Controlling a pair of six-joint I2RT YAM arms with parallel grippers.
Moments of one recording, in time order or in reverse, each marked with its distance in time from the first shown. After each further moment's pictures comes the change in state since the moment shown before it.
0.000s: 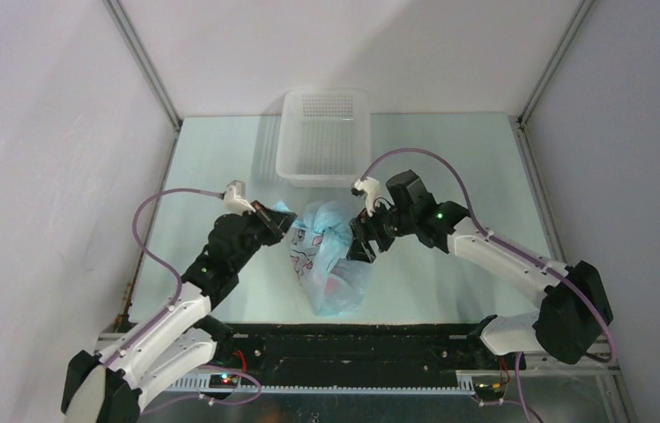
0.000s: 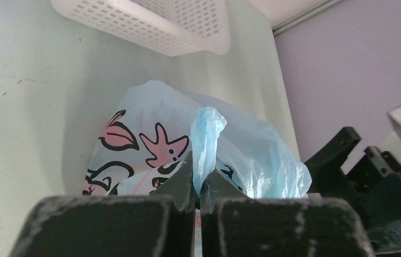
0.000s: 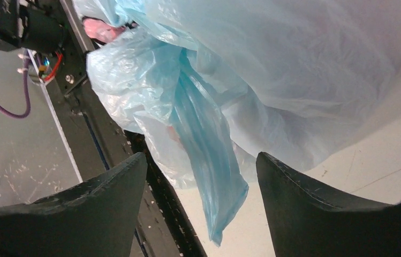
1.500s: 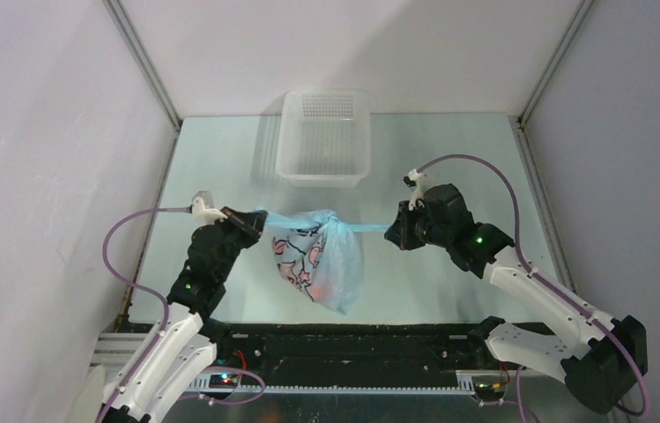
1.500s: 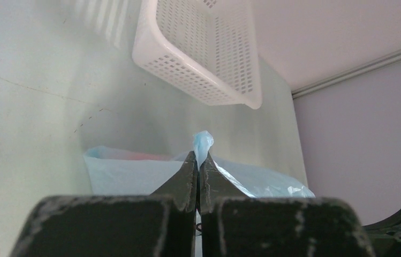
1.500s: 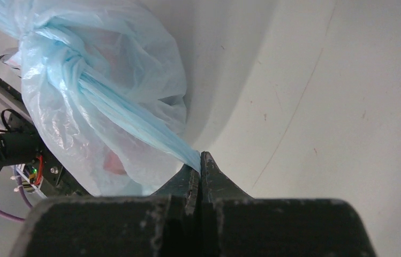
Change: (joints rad) left arm 0.169 -0.199 -0.061 -0.089 -0.095 0.001; right arm -0.085 -0.283 -0.166 -0.018 0.367 0.346
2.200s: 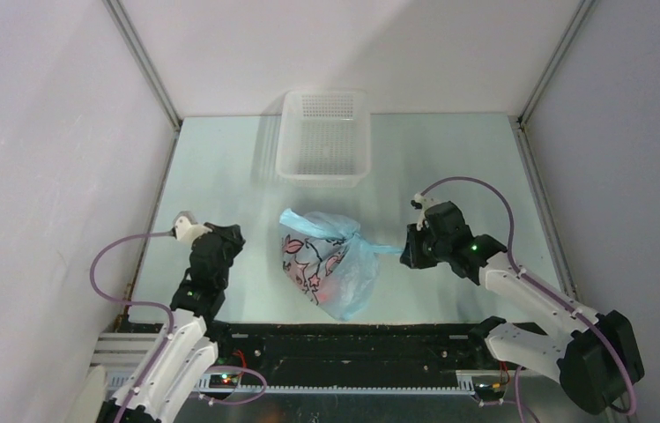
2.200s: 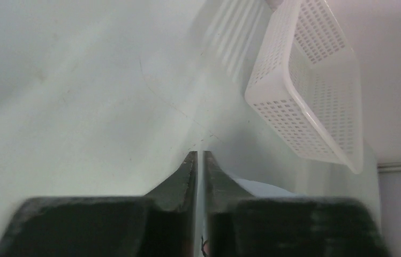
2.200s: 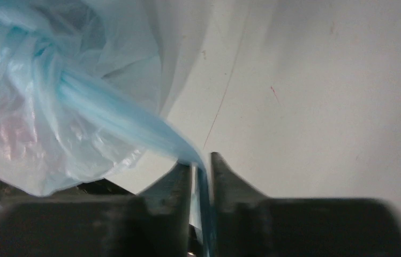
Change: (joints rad) left arm 0.111 -0.019 -0.148 -0.013 -0.234 -0.023; right arm -0.068 0.017 -0.187 -0.029 0.026 -0.005
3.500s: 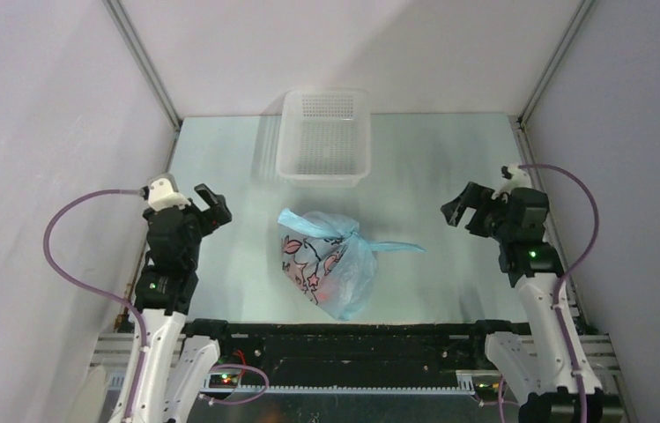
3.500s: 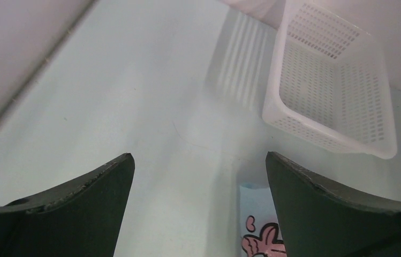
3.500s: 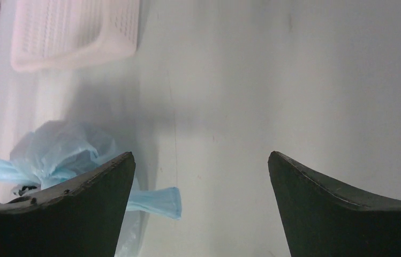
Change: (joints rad) left arm 0.157 -0.005 0.457 -0.403 0.138 0.472; right arm -0.550 -0.215 0.065 0.045 -0.155 -0.016
